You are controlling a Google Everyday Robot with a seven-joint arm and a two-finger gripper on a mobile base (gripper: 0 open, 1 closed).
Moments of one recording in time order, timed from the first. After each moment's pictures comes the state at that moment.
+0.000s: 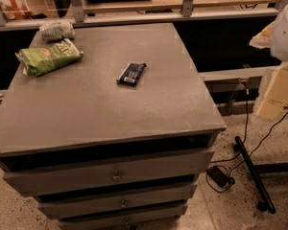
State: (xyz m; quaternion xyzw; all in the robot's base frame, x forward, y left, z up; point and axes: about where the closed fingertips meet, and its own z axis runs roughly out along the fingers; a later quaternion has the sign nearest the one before) arm 0.438 -0.216 0.977 -0.60 0.78 -0.04 0.16
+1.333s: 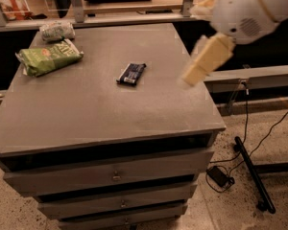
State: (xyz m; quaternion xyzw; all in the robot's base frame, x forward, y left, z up) arm 0.497 -0.091 1.014 -0.61 0.70 0.09 0.36
